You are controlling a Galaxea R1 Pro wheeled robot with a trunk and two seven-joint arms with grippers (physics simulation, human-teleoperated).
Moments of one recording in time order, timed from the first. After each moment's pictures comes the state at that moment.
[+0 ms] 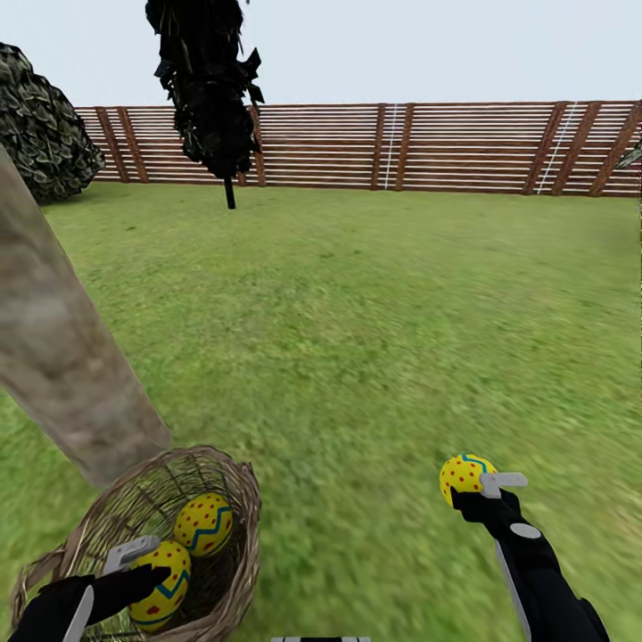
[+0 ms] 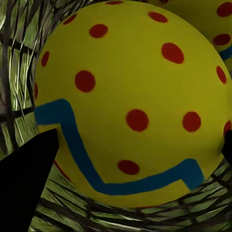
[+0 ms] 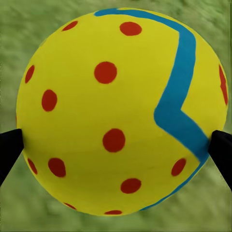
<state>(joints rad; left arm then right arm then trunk) -0.26 0.16 0.35 -0.96 0.04 0.69 -0.27 -0.31 -0.03 -0.24 -1.16 0.24 0.38 0.09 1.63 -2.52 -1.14</state>
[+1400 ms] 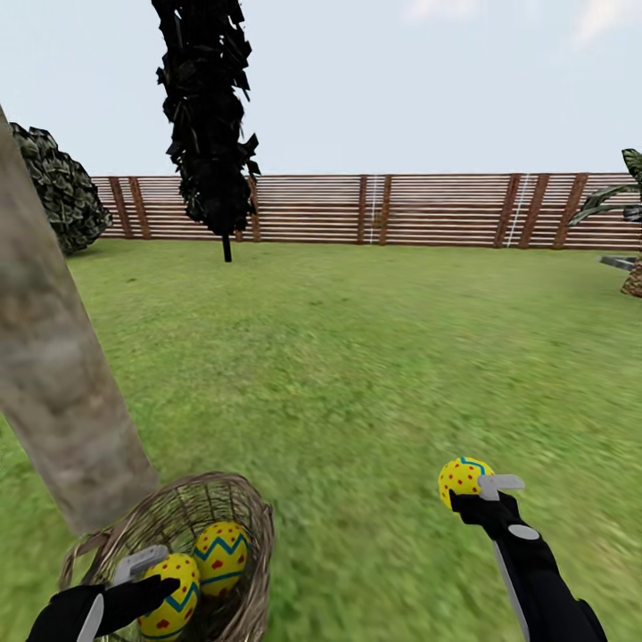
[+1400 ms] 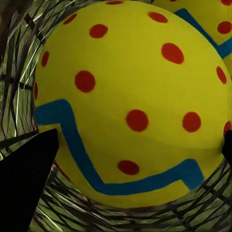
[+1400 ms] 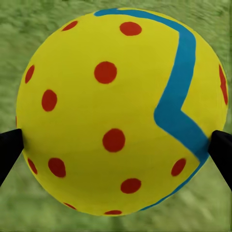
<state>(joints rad) -0.26 0.13 0.35 -0.91 0.04 0.69 -0.27 -0.31 -0.03 -0.24 -1.15 0.24 0.38 0.09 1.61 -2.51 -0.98</state>
